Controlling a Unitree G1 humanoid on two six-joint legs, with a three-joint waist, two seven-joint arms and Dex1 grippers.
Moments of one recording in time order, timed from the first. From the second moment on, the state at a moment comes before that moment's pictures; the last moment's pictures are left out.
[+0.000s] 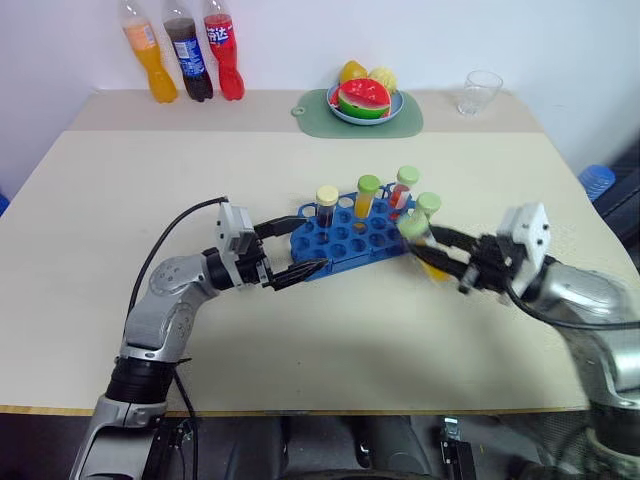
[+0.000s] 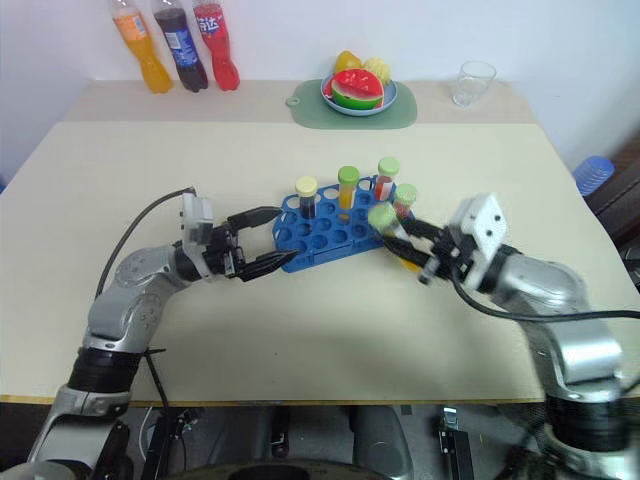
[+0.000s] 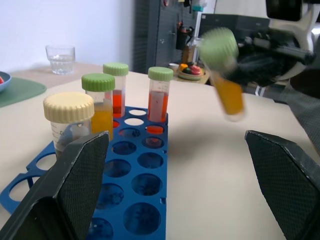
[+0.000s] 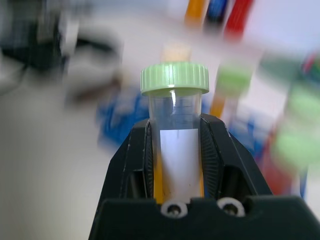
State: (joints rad) left arm -0.36 0.41 -0.03 -0.06 -0.53 0.23 -1.04; right arm -0.24 -0.53 -0.13 -0.44 0.47 0.43 0.73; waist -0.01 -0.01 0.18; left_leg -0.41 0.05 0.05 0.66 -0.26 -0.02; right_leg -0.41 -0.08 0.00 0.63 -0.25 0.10
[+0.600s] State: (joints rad) left arm -0.34 0.46 -0.01 -0.07 -0.53 0.24 -1.04; right arm -0.34 -0.20 0.00 -0.01 0.25 -0.02 0.53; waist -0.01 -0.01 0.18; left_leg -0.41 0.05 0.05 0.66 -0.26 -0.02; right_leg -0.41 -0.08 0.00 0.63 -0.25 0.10
